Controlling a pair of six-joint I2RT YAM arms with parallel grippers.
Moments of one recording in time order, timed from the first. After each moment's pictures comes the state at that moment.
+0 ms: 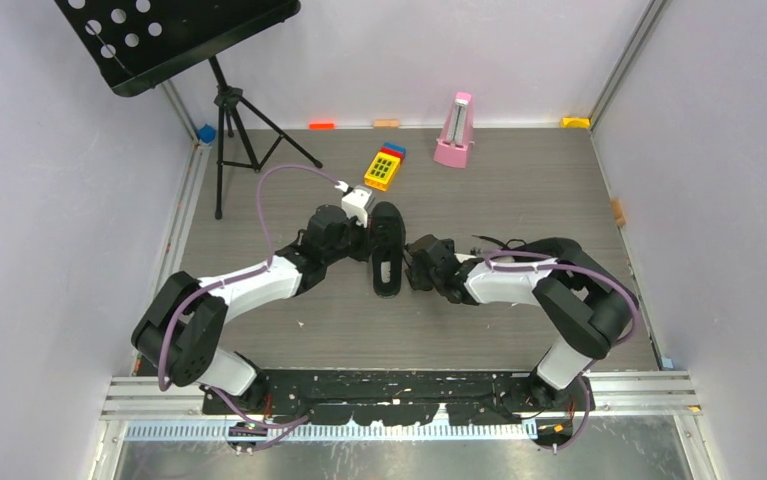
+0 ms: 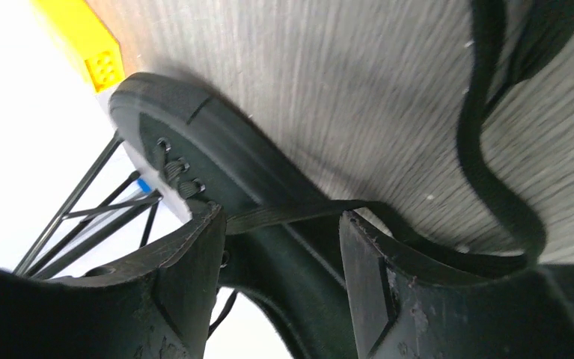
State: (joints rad) left arm -0.63 1.46 0.75 0.28 0.09 -0.23; right arm 0.81 1.62 0.73 0.05 0.40 2.09
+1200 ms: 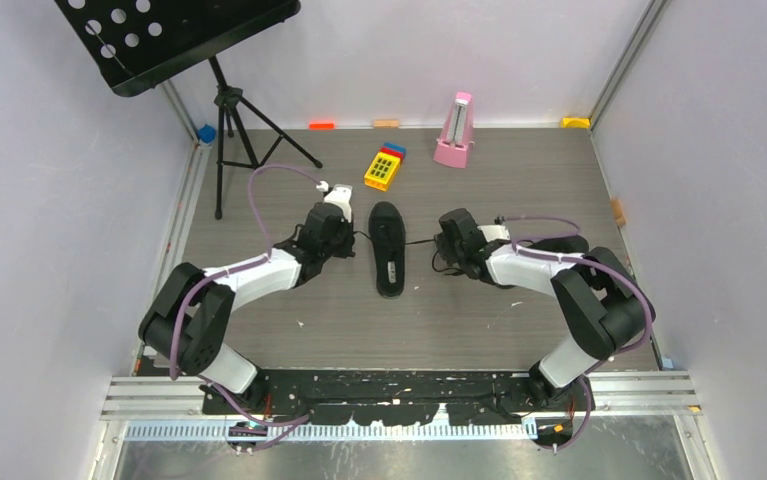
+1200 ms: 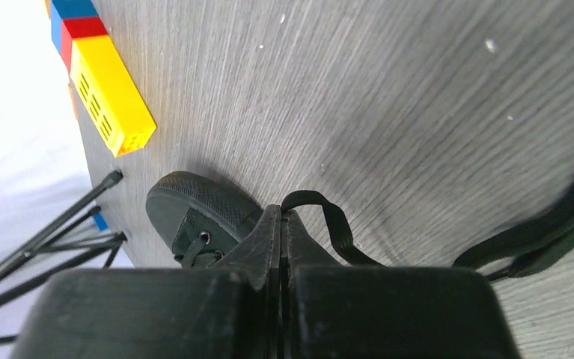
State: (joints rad) left arm -0.57 1.52 0.77 0.14 -0.14 -0.28; right arm 0.58 1.59 0.76 0.00 0.41 1.69
